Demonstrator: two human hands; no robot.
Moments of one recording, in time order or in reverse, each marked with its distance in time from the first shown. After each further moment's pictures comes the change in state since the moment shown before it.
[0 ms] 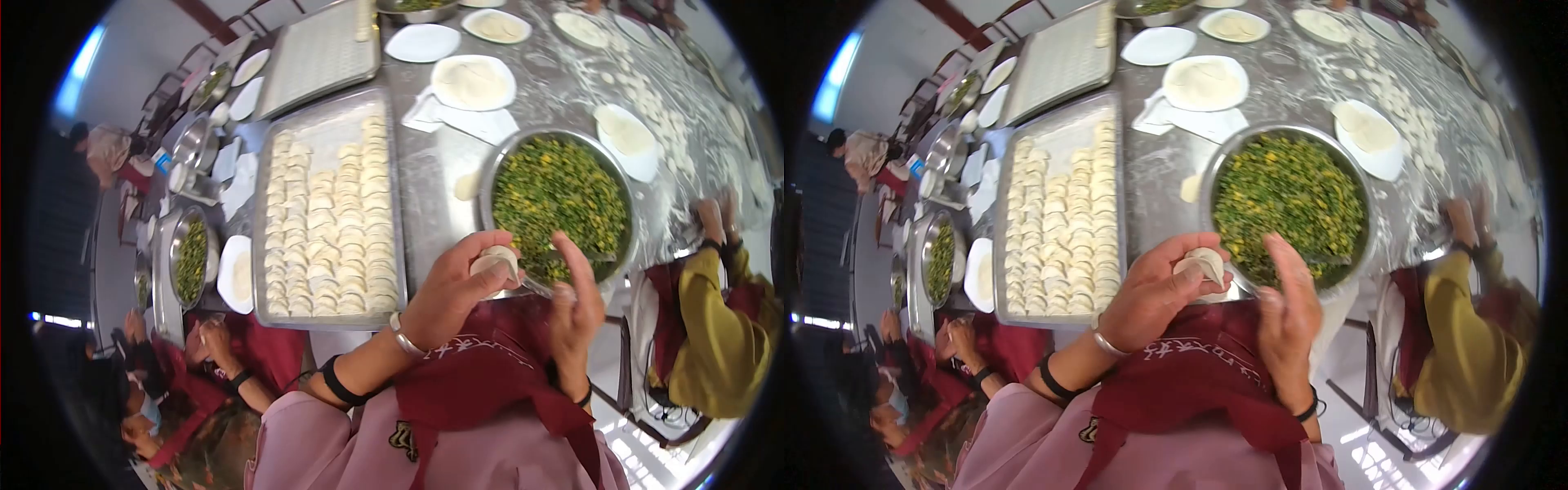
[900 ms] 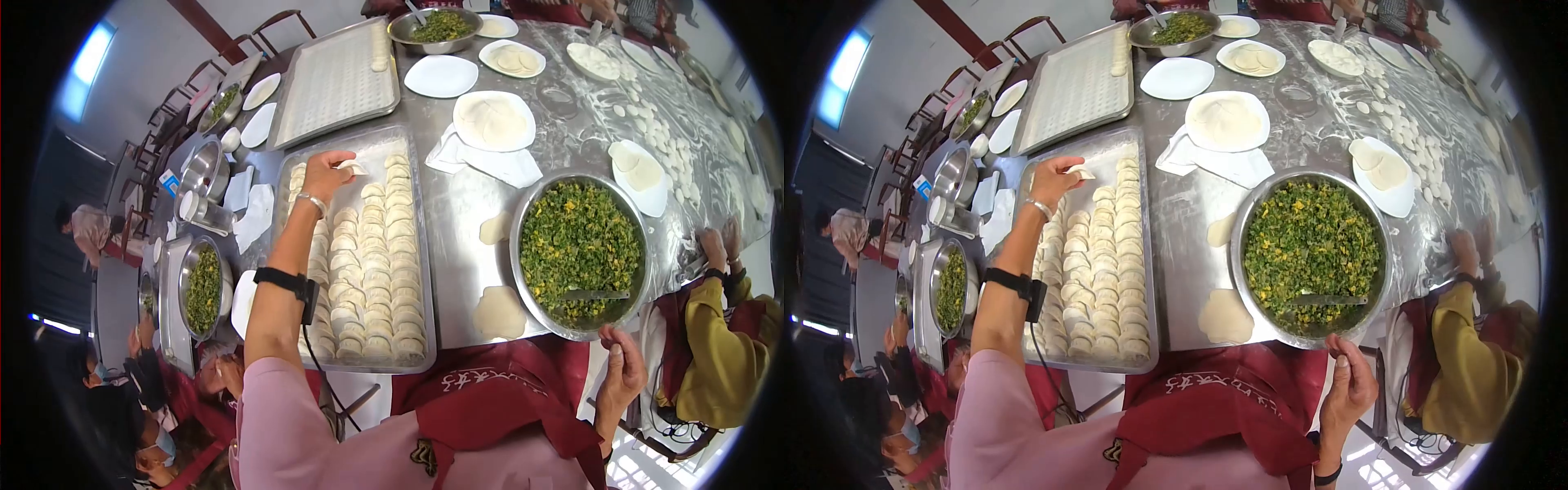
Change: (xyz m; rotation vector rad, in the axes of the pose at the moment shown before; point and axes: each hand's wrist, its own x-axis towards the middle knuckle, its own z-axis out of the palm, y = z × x) left_hand 0.109 0.122 -0.307 0.728 0.592 0.158; right_hand -0.044 0.006 -0.033 0.086 0.242 0.357
